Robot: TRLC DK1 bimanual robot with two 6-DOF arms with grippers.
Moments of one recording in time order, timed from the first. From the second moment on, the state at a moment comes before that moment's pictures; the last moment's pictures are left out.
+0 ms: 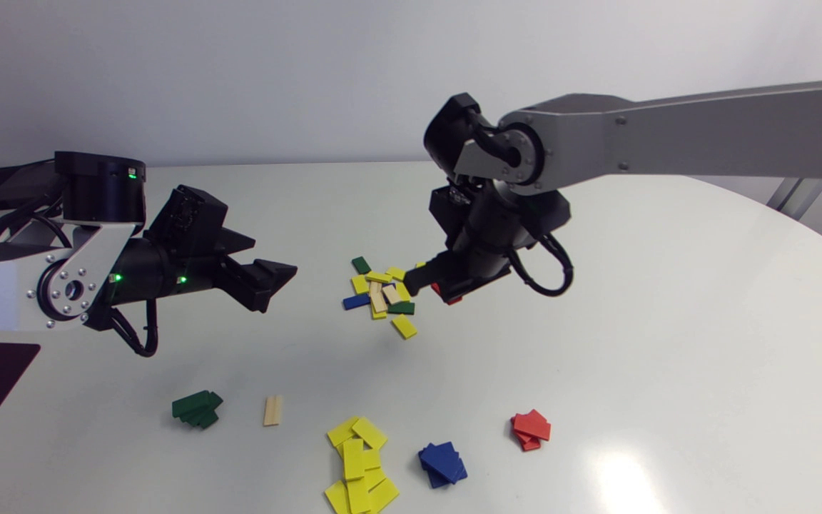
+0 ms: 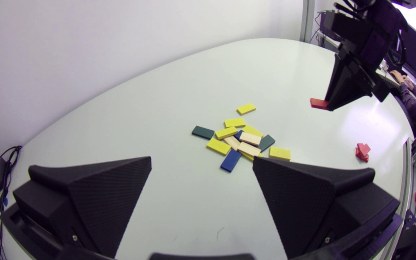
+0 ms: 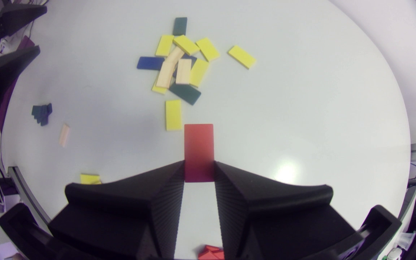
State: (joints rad) left arm -0.14 1.41 0.74 0.07 0.34 0.37; right arm 0.58 1.81 1.44 -0.77 0.00 0.08
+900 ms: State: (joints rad) left arm -0.16 1.38 0.68 0.08 0.31 0.37; right arm 0.53 1.35 0.82 -0.58 -0.07 -0.08
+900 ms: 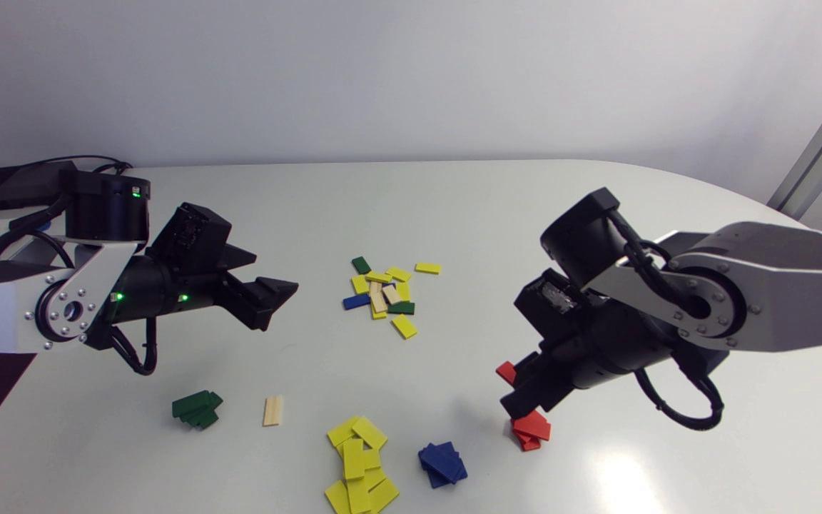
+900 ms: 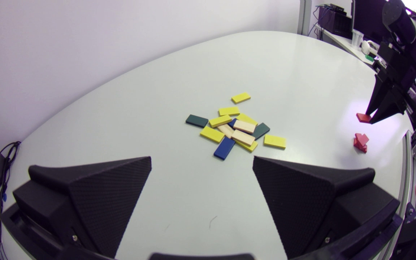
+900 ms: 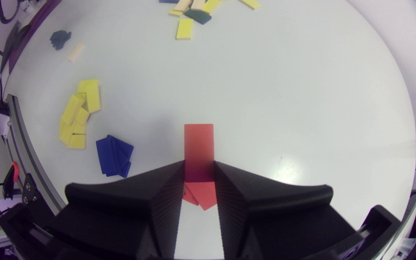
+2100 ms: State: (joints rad) left arm -0.20 1.38 0.66 0.08 0.29 0.37; right arm 0.49 1.29 0.62 -0.47 -0.13 -0.21
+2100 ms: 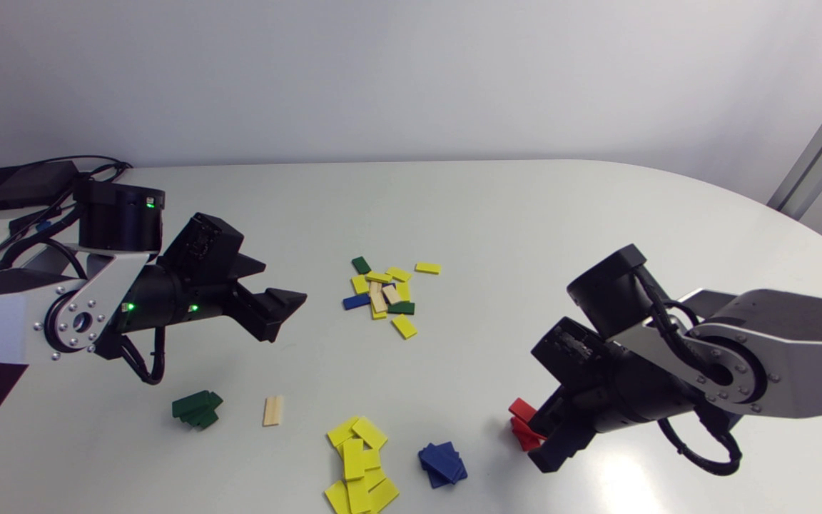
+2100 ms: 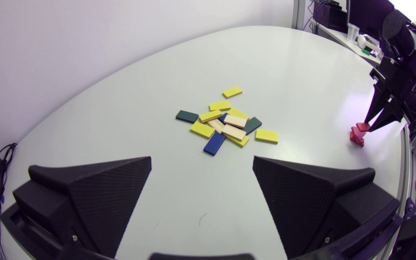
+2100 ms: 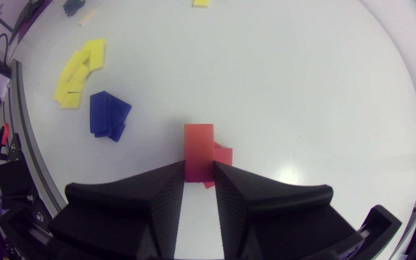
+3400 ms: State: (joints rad) left arm -0.21 1.38 0.66 0.09 0.29 0.37; right arm 0.49 1.35 0.62 -0.44 -0.11 -0.23
